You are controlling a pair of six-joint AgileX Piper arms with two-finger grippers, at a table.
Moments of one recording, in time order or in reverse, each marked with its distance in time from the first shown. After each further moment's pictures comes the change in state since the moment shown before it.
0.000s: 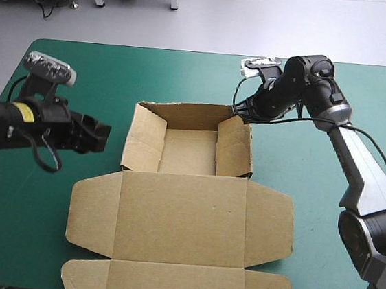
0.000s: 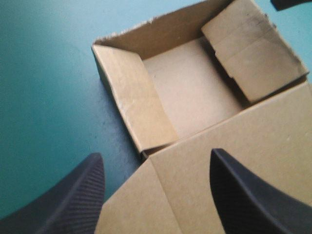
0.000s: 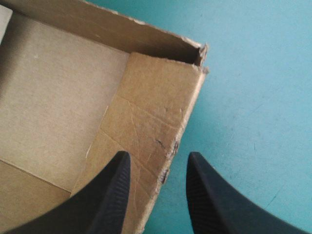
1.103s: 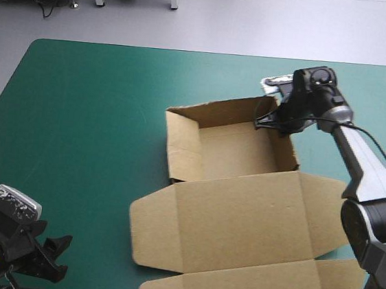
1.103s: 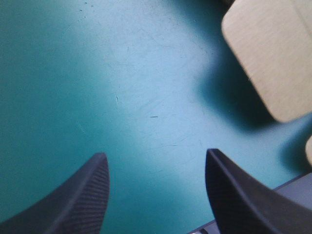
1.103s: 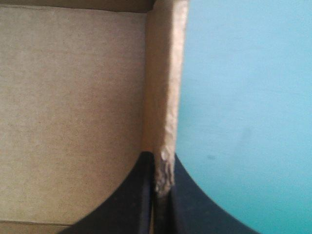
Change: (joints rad) left arm 0.000 -0.637 0.695 0.069 0.000 0.035; right arm -0.116 0.034 0.108 -0.216 -0.012 0.037
